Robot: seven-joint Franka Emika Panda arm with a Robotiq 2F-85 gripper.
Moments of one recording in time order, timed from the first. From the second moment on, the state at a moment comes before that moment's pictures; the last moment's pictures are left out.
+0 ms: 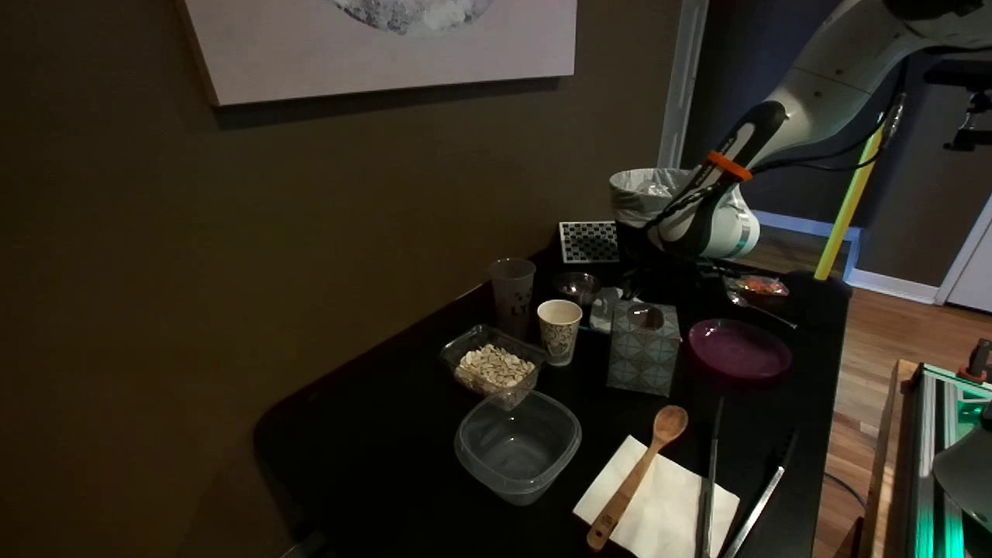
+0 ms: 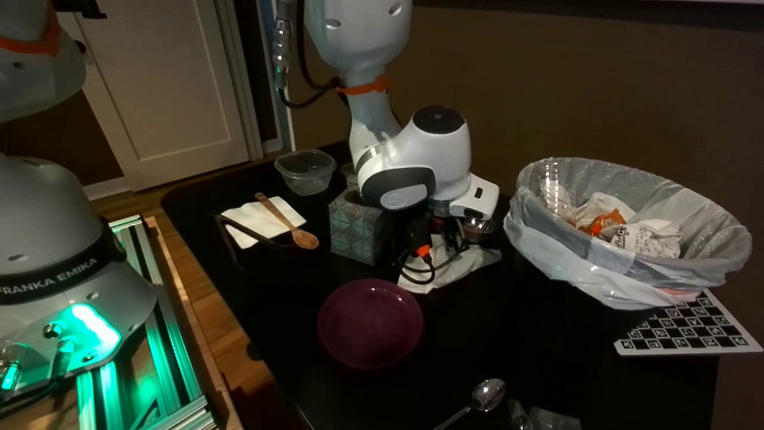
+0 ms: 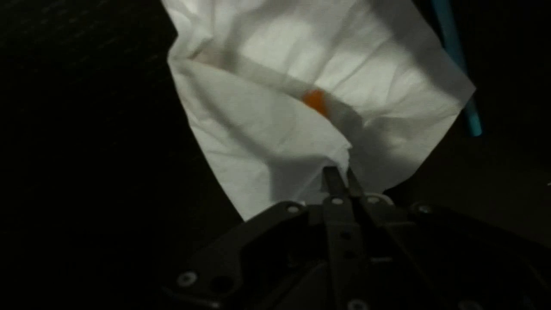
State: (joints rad) arm -0.77 0.71 0.40 -2.22 -0.03 3.22 -0.12
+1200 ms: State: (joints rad) arm -0.79 0.81 0.46 -2.16 -0.09 3.14 -0.28
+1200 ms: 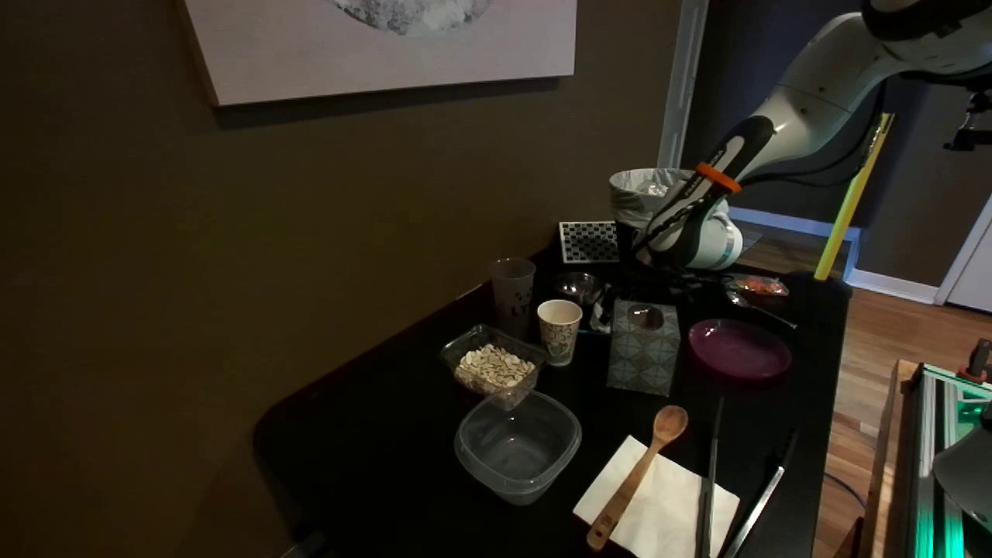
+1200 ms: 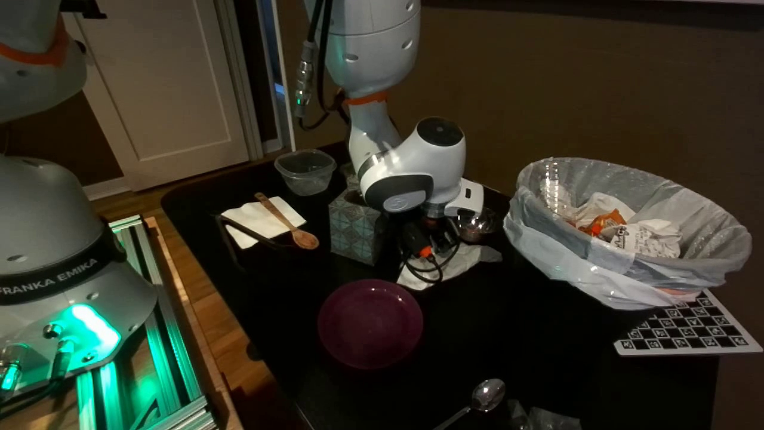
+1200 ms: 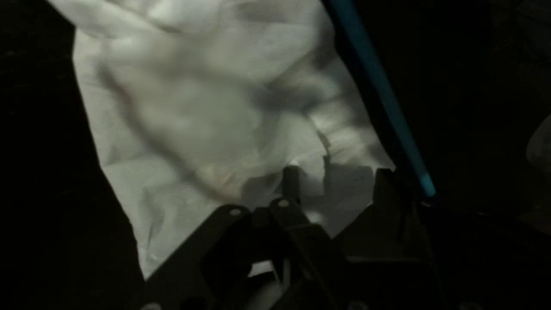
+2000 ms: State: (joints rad) arm -0.76 0.77 0.42 -2.16 -0.11 3.10 -0.30
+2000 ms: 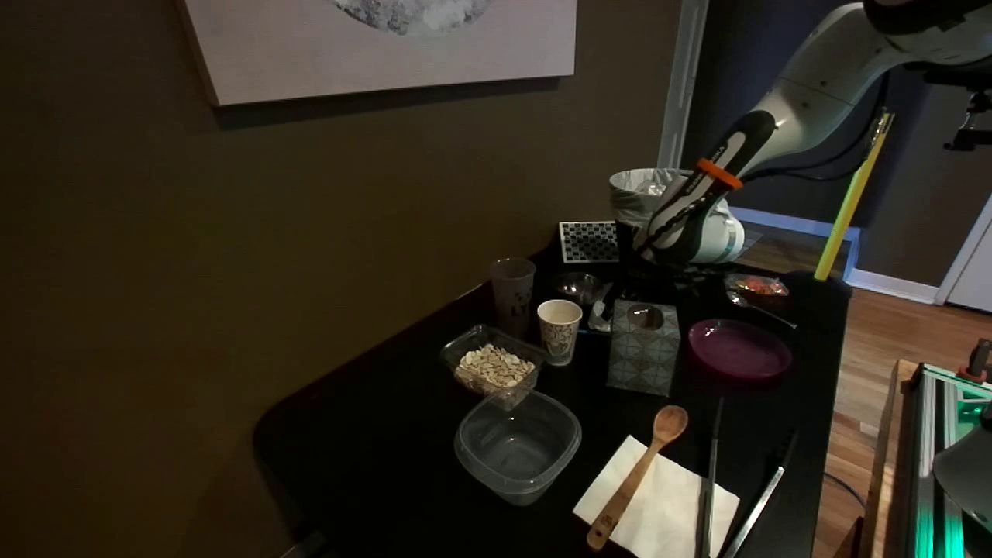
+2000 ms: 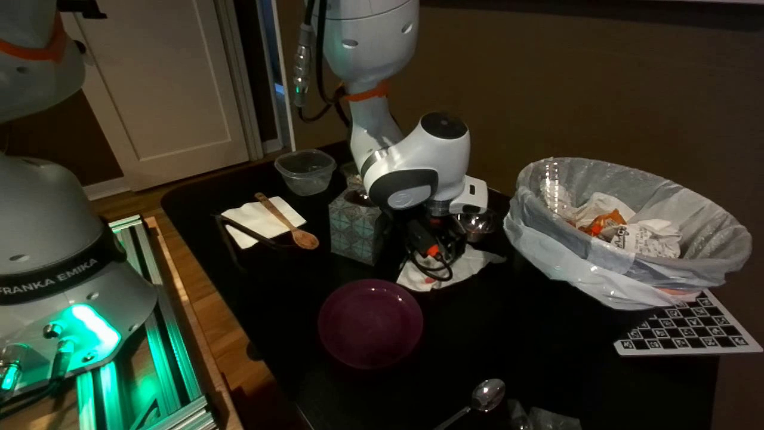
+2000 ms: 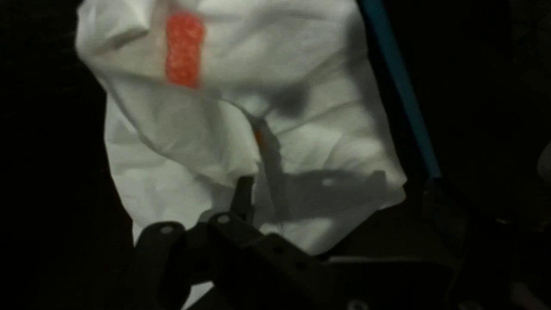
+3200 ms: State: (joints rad) arm -0.51 0.77 0.17 -2.09 -0.09 2.96 -0.31
